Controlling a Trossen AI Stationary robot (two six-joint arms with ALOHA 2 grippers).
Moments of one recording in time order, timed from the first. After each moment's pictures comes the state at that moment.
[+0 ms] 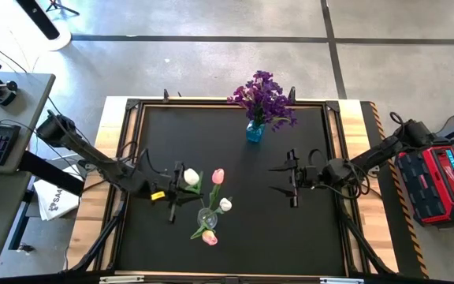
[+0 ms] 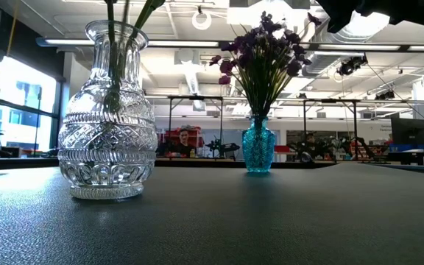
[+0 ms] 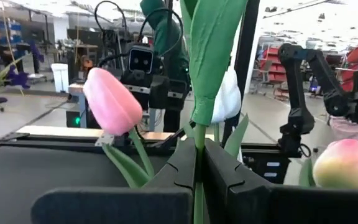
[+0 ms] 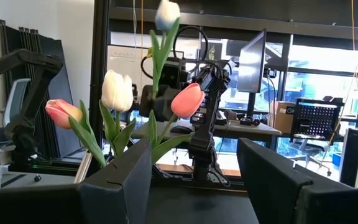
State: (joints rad) left arm -0.54 1.17 0.57 0.69 -0.45 -0.06; right arm 0.38 1.14 0.31 1.13 0.31 -0.18
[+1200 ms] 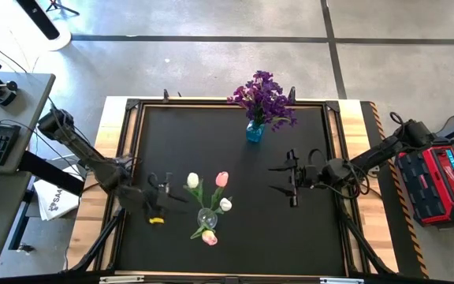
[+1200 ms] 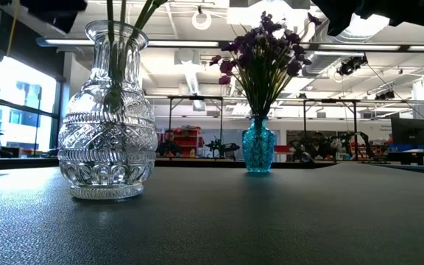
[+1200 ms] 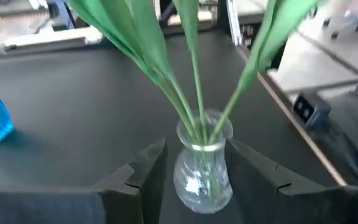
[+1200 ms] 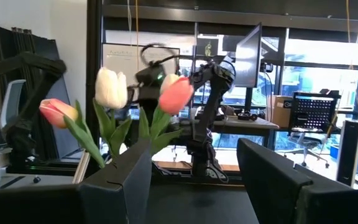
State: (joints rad) left arm -0.70 1.03 0.57 0.01 -0.54 -0.17; right arm 0.38 1.14 0.31 1.12 0.33 -0.15
